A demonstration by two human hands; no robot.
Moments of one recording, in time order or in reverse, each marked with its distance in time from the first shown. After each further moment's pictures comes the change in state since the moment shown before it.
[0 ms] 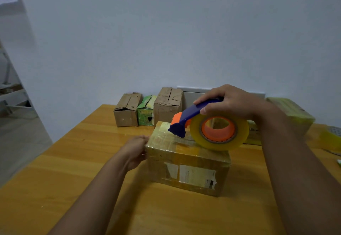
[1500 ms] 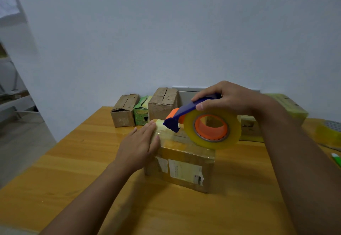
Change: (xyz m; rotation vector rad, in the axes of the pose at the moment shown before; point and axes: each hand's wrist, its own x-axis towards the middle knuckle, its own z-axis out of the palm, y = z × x) left_hand -0.027 -0.006 0.026 1.372 0.224 0.738; right_hand -0.029 0.004 -0.021 0.032 -0.019 -0.026
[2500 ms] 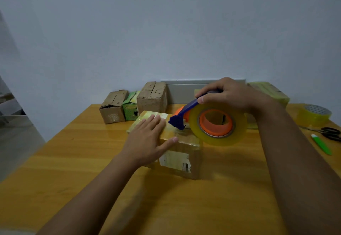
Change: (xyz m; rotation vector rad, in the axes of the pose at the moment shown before) left_hand 0.002 0.052 0.004 0.116 -0.083 0.137; right_hand -0.041 0.020 0.000 0.015 0.169 0.112
